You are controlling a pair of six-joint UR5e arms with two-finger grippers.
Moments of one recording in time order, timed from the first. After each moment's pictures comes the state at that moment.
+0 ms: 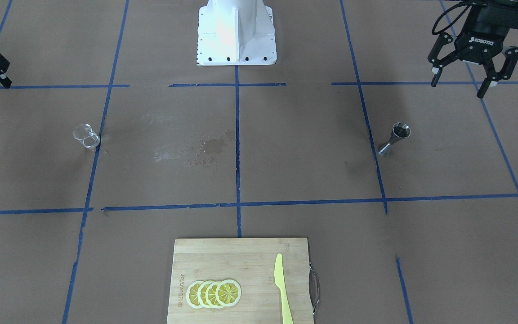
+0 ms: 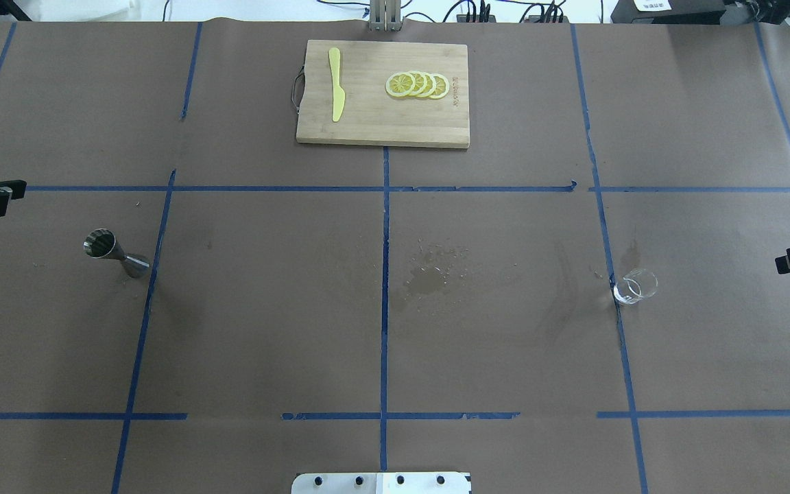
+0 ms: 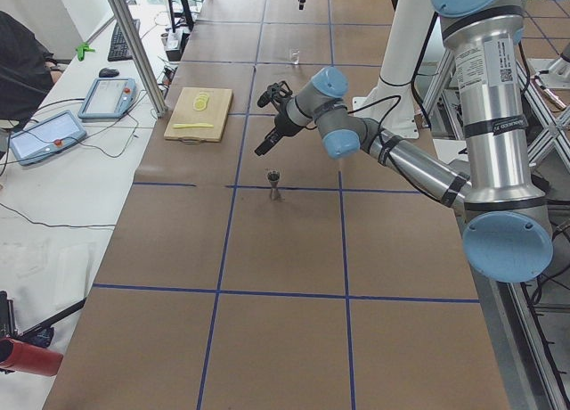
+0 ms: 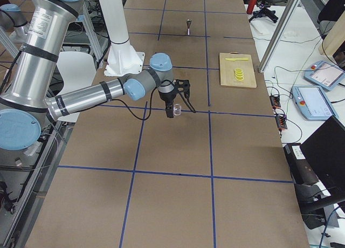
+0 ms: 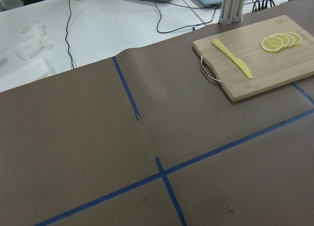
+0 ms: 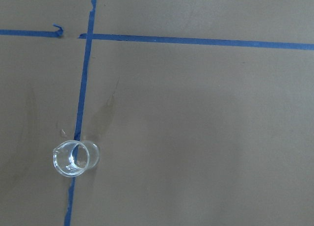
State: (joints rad) left arm -0.99 -1.37 -2.23 -2.16 -1.84 -0.49; right arm 1.08 -1.90 2.21 -1.29 2.18 0.67
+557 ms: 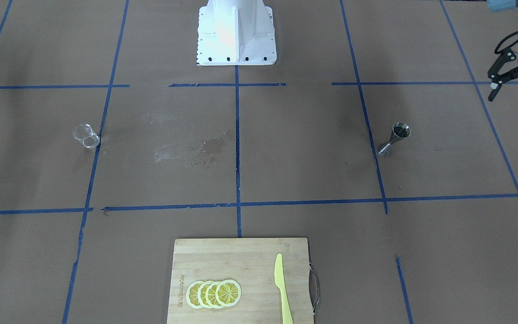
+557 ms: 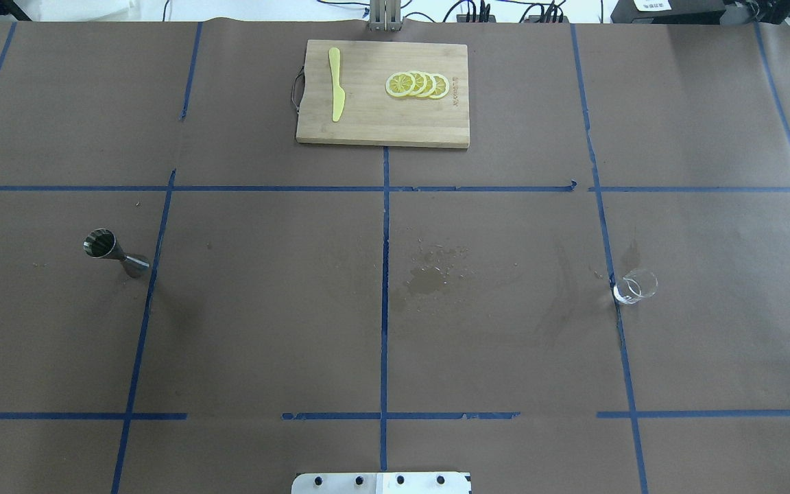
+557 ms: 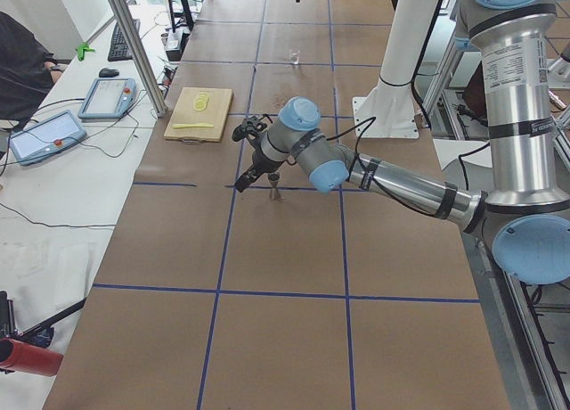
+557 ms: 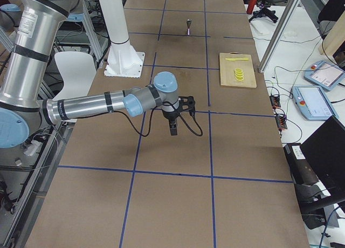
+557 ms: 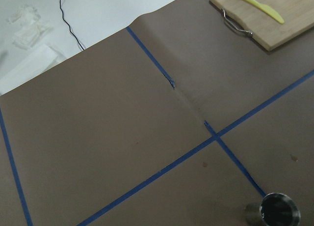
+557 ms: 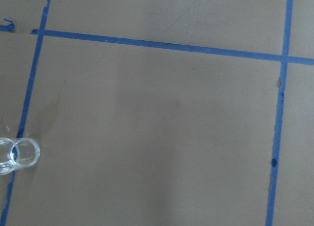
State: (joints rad) left arm -1.28 -1.39 -2.01 -2.15 -2.15 -0.14; right arm 1.31 -1.89 2.04 -1.29 2.30 0.35
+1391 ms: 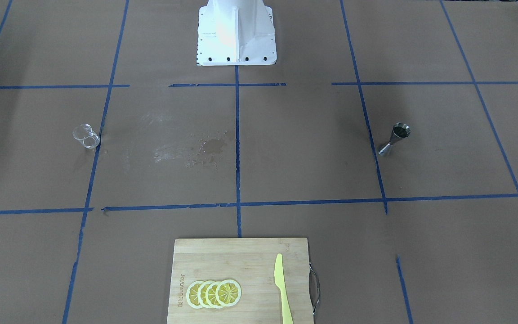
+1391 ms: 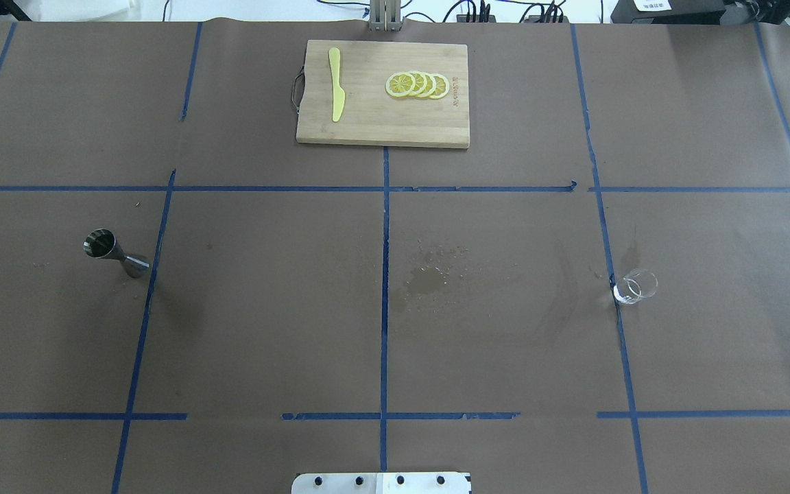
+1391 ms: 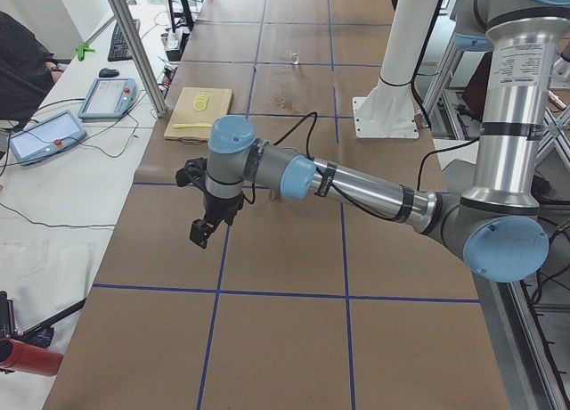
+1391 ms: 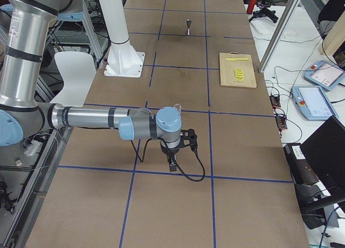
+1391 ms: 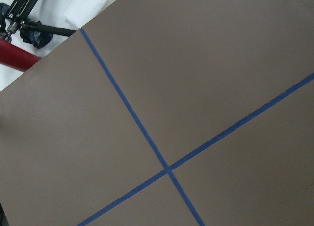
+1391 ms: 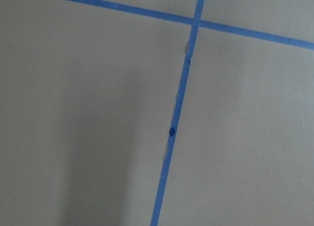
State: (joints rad) left arm -1.57 -1.64 -1.77 -1.61 -2.21 0.35; right arm 1.52 -1.85 1.84 -1.50 2.34 -0.10
